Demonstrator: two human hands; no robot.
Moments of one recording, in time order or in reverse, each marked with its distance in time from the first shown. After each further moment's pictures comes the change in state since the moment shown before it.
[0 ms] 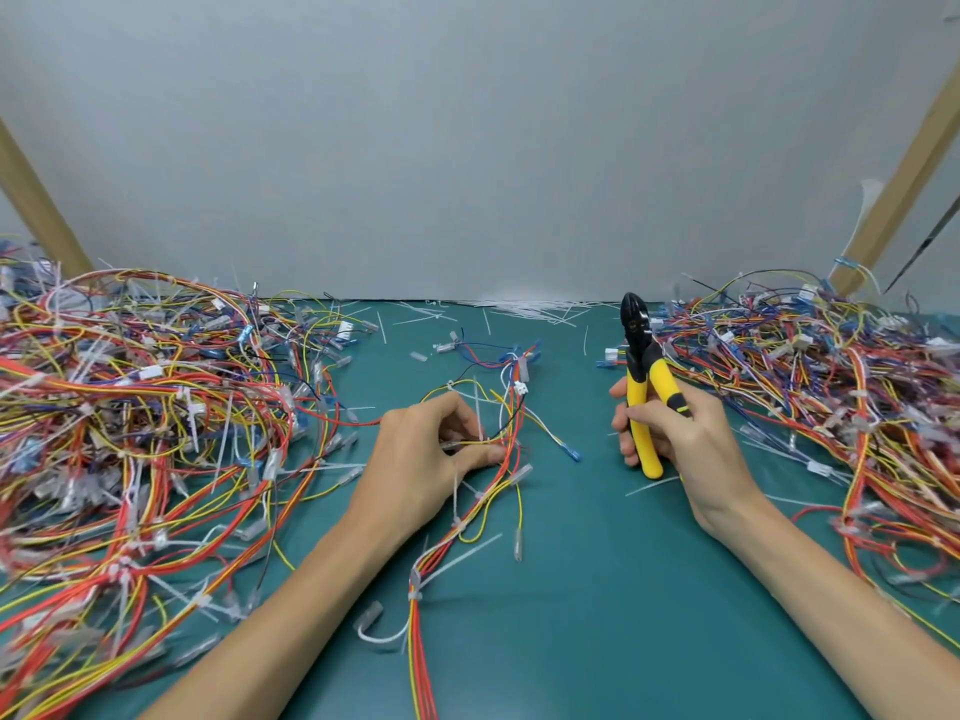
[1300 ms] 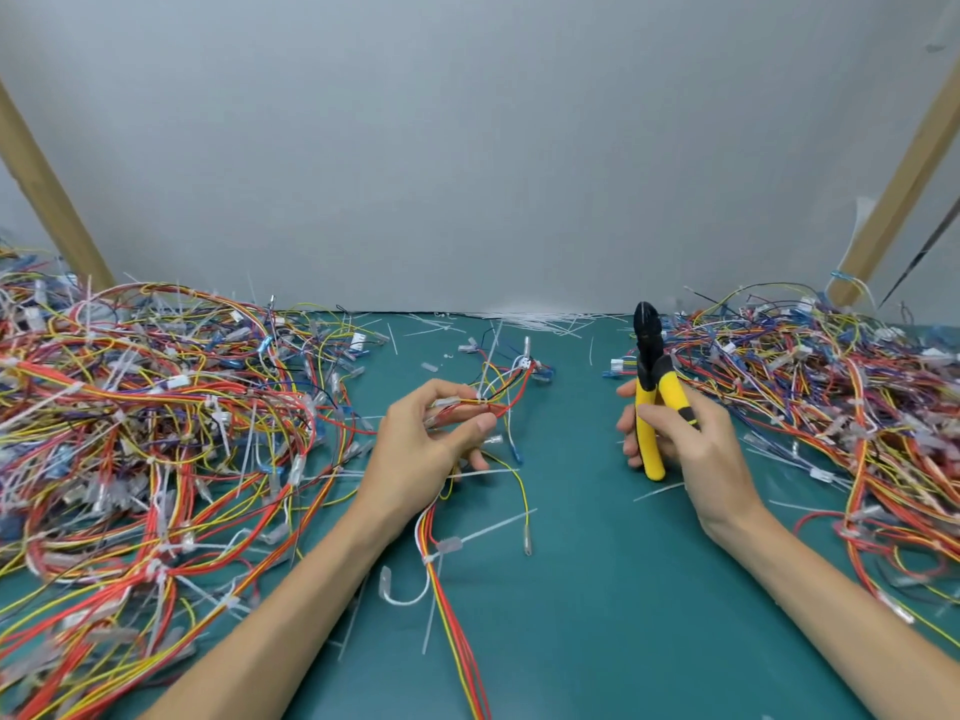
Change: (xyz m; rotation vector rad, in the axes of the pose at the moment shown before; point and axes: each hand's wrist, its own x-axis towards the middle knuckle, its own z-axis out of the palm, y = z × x) left_hand 0.003 -0.002 -0.008 -0.566 -0.007 -0.157; right_hand -0.008 -0.003 0.006 -0.038 0.036 -0.120
